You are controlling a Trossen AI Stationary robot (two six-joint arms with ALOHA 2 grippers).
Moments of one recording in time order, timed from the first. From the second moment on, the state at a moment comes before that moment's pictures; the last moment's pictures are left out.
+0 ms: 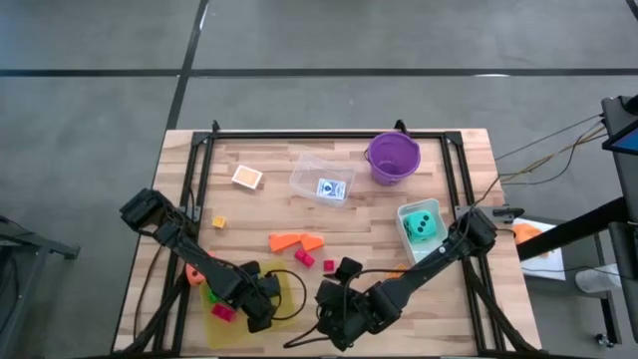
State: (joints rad) left arm -0.69 1.81 1.03 -0.62 -0.06 -1.00; right arm 0.60 2.15 1.85 -0.83 0.70 0.81
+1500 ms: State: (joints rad) left arm -0.34 1.27 1.08 -1.36 -0.14 -1.23; right arm 0.60 2.15 1.86 -0.83 0.67 0.82
